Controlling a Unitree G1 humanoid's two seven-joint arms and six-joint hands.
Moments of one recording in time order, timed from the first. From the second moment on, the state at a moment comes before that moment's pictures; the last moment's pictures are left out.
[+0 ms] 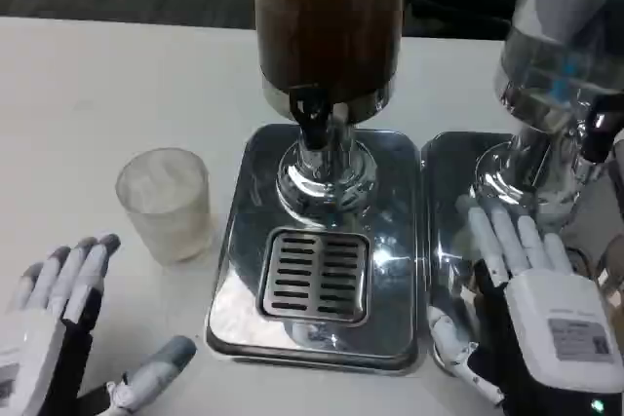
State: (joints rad) left arm 0.50 0.47 0.01 -0.03 0.76 -0.29 0.39; right arm 0.36 -0.26 0.35 -0.15 -1.03 0.07 -0.45
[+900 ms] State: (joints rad) left arm 0.46 0.47 0.14 0.03 0.60 -0.42 0.43; right arm 0.34 -0.22 0.38 -0.14 -1.04 0.12 -0.44
